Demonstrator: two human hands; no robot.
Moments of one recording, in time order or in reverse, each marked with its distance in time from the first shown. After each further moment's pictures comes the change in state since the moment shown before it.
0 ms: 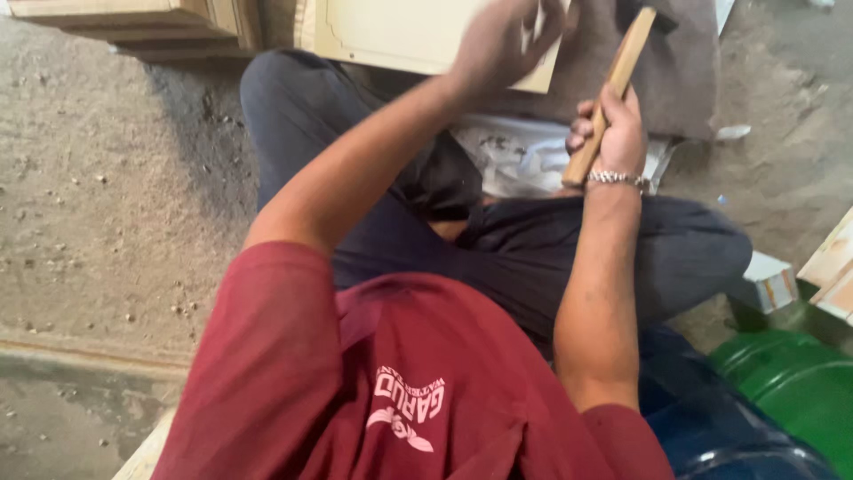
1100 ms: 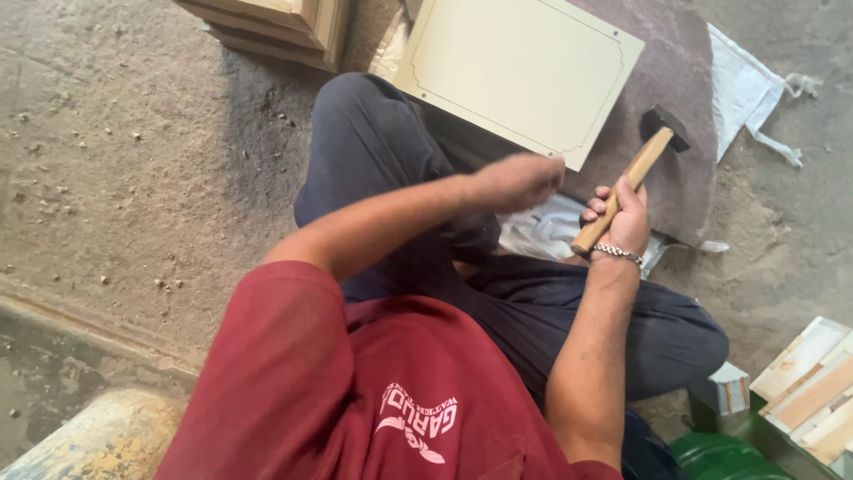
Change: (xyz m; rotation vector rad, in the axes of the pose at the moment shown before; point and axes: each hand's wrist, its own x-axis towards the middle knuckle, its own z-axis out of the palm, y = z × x) left_hand -0.070 0.042 -0.027 -0.215 -0.462 -0.319; right_hand 0.004 0.012 0.000 -0.064 -0.023 -0.008
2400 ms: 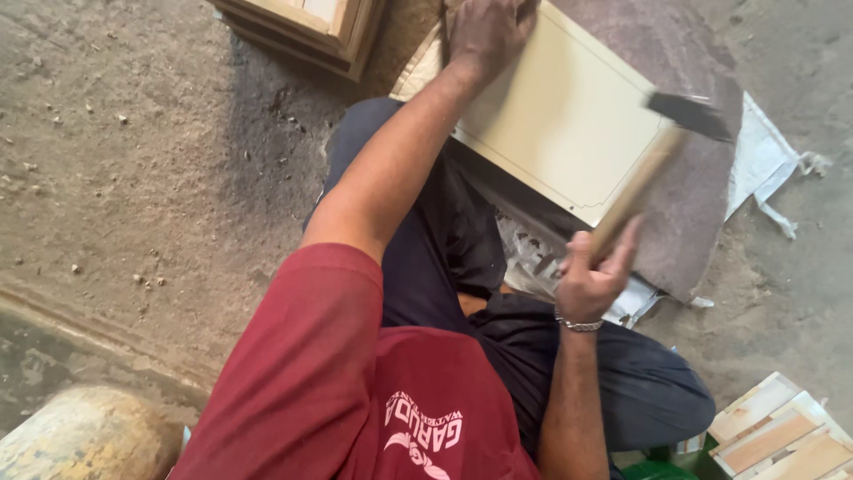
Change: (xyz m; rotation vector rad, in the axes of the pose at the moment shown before) left_hand 0.080 -0.127 -0.192 0.285 0.985 -0.214; right_hand -0.066 0.020 0.124 -0.935 -0.066 -0.604
